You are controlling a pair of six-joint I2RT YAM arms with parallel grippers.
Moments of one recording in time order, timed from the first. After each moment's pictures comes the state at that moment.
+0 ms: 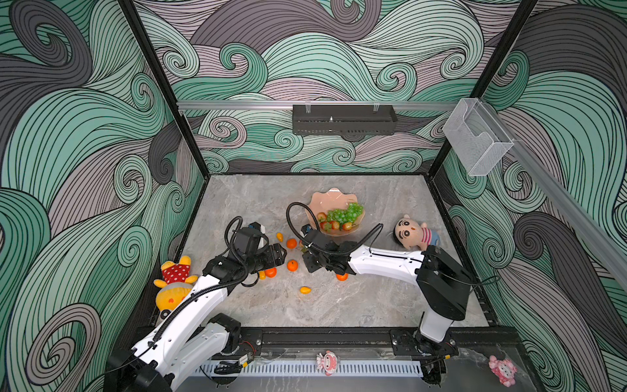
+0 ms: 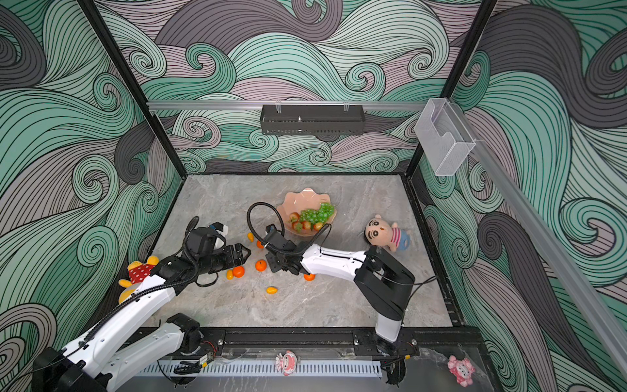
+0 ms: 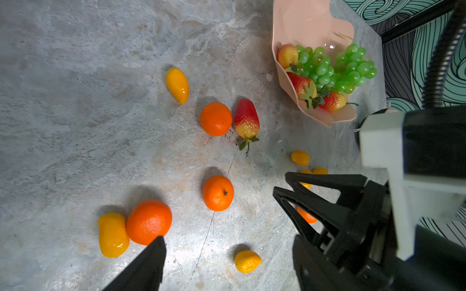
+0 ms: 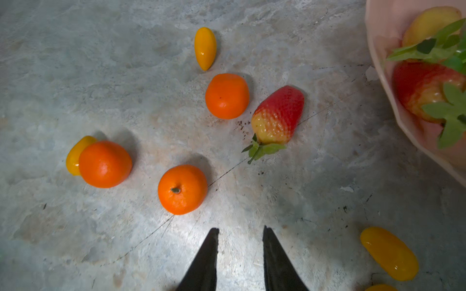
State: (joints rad) left arm -0.38 0.90 0.65 -0.59 0.15 -0.65; right arm 1.02 1.80 1.17 -0.33 0.20 0.43
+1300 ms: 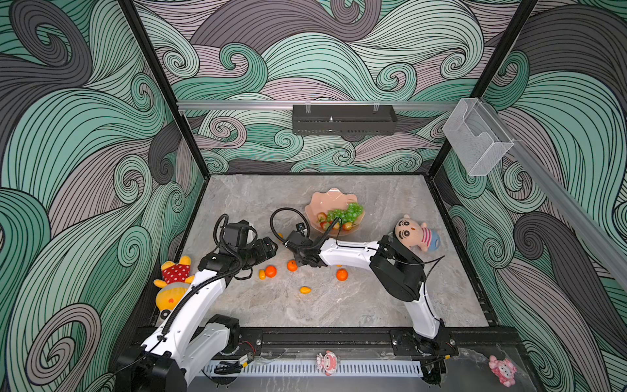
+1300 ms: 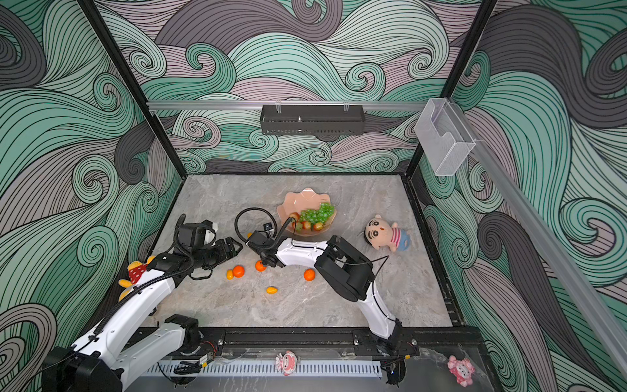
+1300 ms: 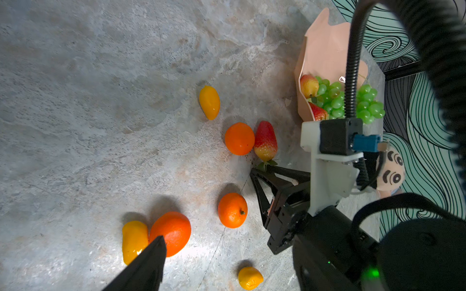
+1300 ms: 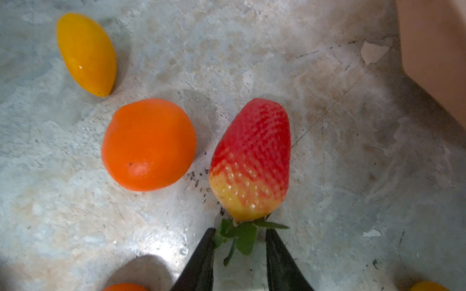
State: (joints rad) left arm -0.21 0.95 0.66 -0.57 0.27 -0.64; right arm 1.03 2.13 1.45 -0.48 0.37 0.61
